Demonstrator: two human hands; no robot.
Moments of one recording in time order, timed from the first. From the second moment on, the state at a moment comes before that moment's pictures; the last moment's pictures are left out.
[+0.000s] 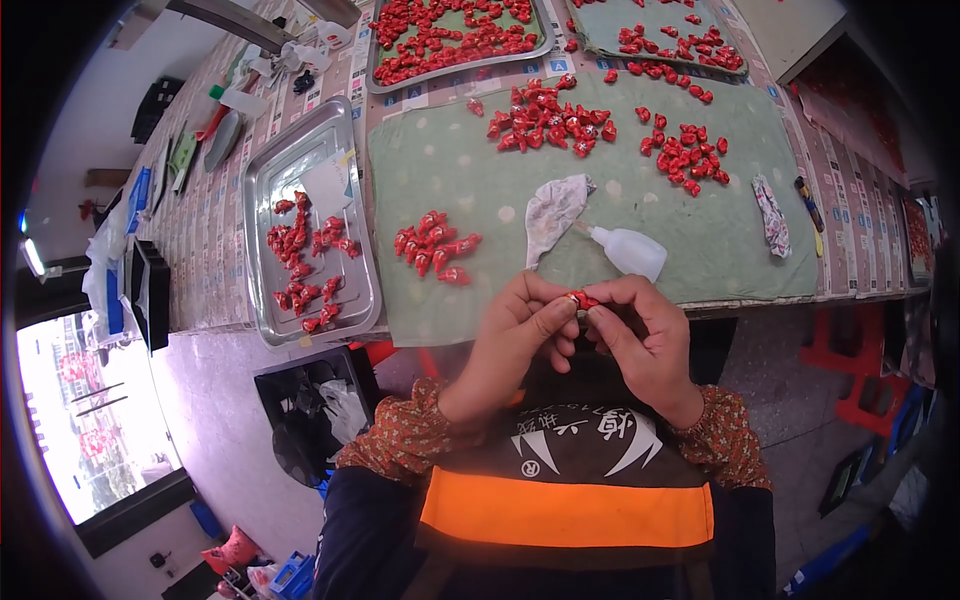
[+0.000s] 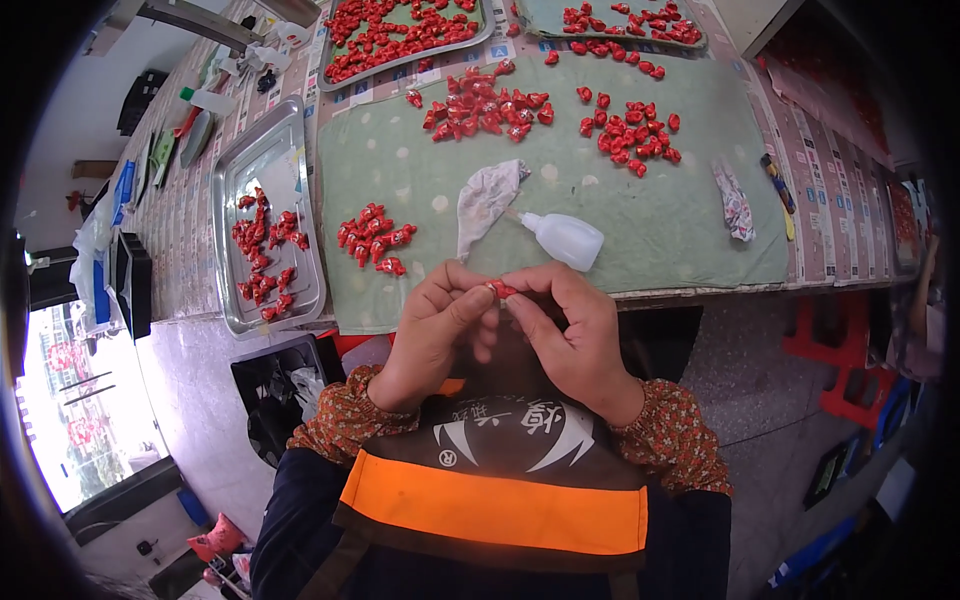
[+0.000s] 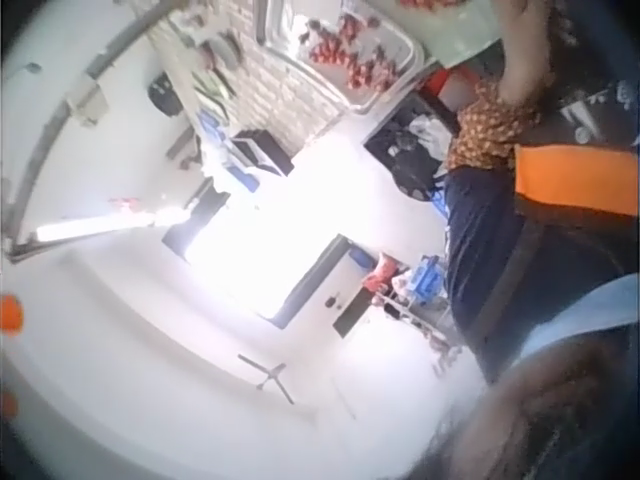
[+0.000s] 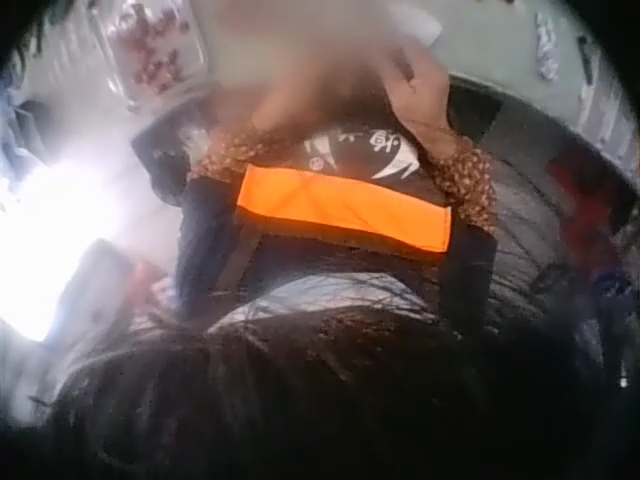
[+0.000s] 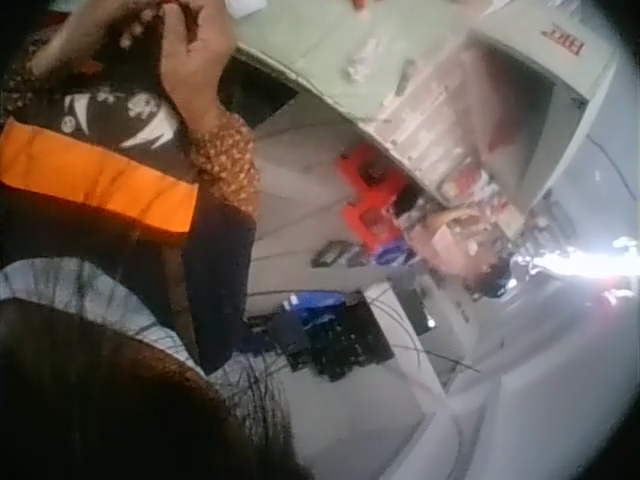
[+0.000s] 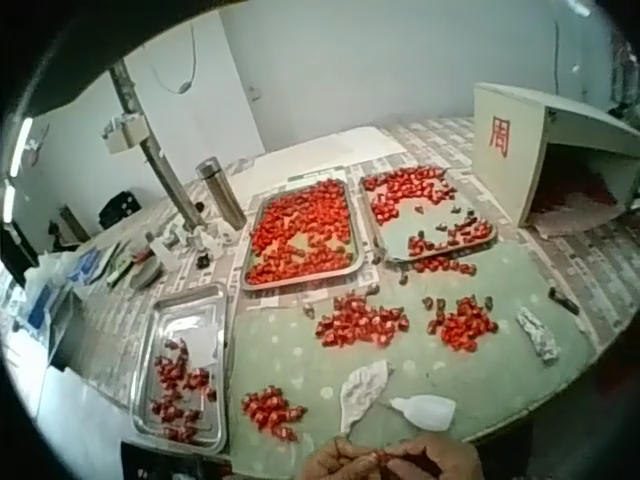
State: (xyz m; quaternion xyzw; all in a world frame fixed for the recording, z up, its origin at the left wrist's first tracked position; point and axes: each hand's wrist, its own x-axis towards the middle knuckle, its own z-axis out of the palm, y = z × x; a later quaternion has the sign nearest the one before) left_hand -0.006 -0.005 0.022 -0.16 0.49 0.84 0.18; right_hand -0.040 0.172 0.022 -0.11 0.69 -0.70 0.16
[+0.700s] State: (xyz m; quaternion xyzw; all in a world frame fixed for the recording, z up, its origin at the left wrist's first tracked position) left_hand -0.015 -0.010 0.026 -0.19 0.54 0.80 0.18; right_hand -0.043 0.174 0.025 -0.07 0.64 -0.73 0.22
